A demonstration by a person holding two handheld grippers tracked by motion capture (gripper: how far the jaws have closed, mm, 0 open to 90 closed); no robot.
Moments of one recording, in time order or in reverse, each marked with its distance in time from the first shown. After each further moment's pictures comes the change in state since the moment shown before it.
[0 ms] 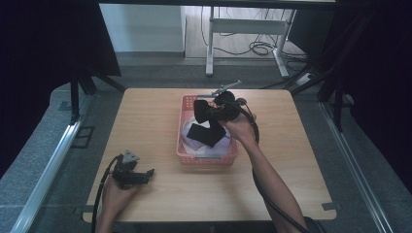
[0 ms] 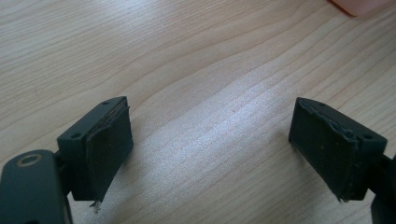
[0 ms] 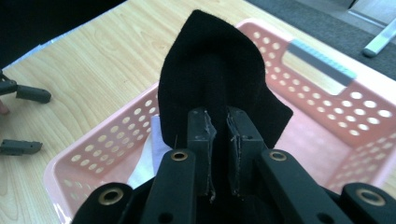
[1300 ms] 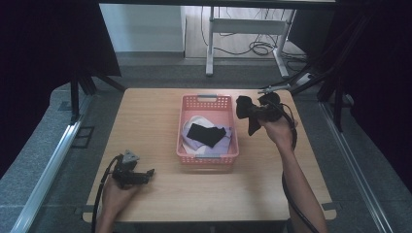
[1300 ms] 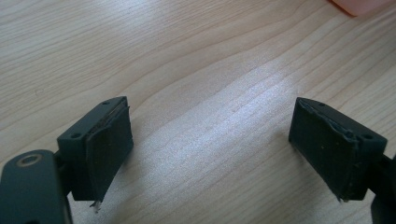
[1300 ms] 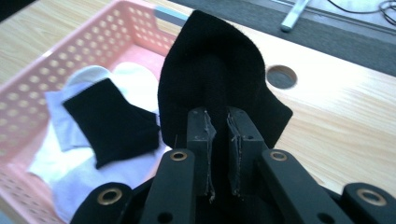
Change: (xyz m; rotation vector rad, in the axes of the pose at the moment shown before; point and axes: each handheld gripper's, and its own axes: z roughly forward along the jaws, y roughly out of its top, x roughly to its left) left arm 0.000 0.000 0.000 0.001 -0.001 0.001; right arm -0.081 -0.064 -0.067 -0.024 -0.220 0.172
